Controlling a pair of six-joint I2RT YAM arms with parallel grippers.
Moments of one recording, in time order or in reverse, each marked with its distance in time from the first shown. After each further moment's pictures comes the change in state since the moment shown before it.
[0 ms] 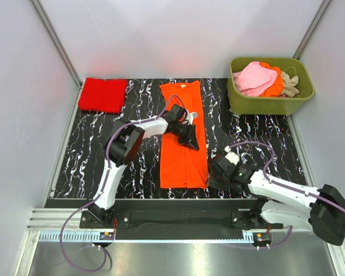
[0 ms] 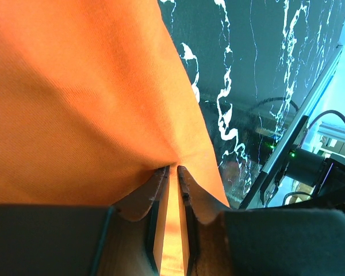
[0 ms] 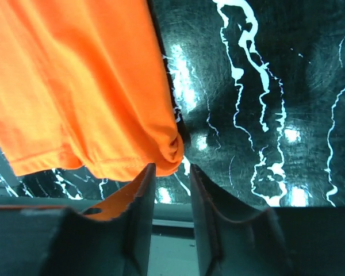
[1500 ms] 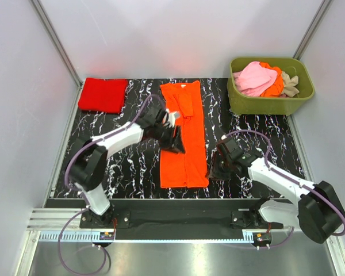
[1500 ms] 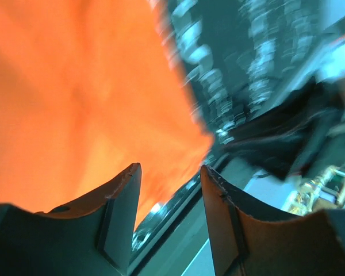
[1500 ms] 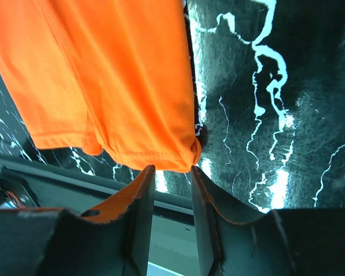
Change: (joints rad) left arm 0.032 -0.515 -0.350 -0.114 -0.112 0.013; right arm -0.270 0.097 0.111 -0.008 -0.311 -0.347
